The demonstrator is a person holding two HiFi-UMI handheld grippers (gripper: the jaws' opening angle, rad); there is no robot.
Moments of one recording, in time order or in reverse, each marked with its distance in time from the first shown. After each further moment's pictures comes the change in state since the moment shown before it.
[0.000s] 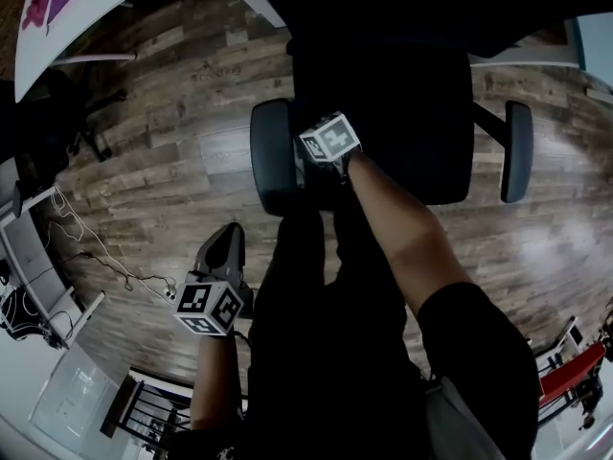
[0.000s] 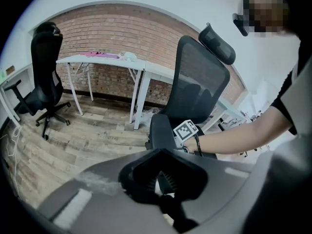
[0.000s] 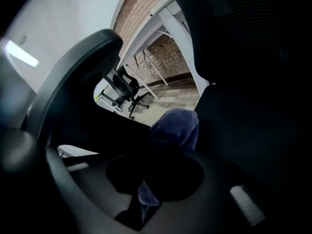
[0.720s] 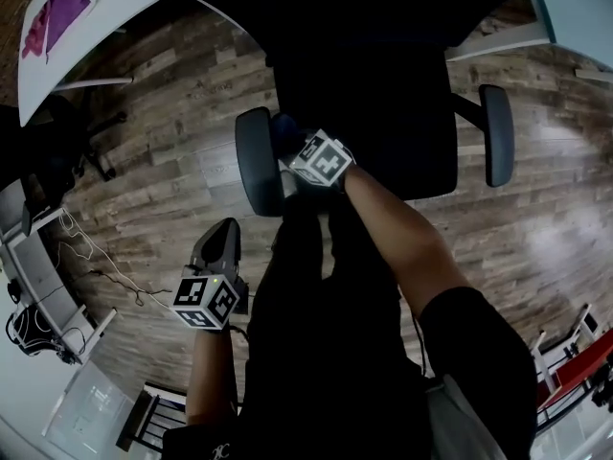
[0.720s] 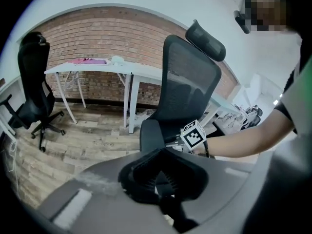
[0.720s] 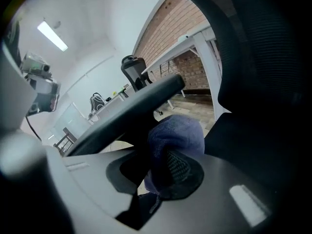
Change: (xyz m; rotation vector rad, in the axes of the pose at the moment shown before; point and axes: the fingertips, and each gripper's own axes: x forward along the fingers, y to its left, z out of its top) left arm 0.001 -0.033 0.025 0.096 0.007 -0.030; right arm -0.055 0.057 0.006 -0.262 -0.101 0.107
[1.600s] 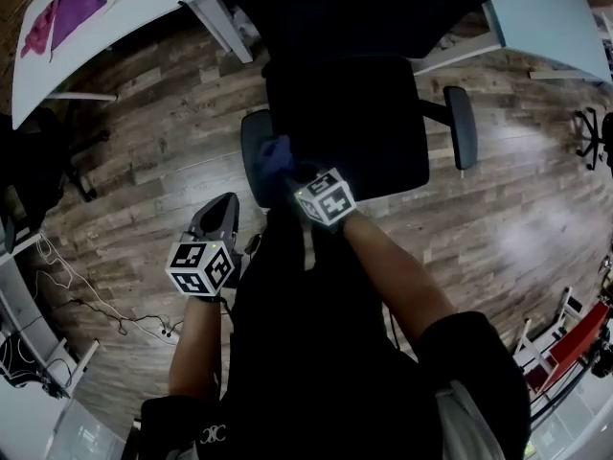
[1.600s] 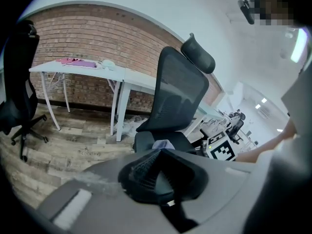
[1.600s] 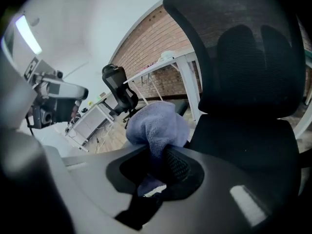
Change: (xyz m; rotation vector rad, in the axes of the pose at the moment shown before) left arm -0.002 0.020 0.035 0.044 -0.066 -0.184; right arm -0.065 0.070 0.009 0.182 -0.072 -0.287
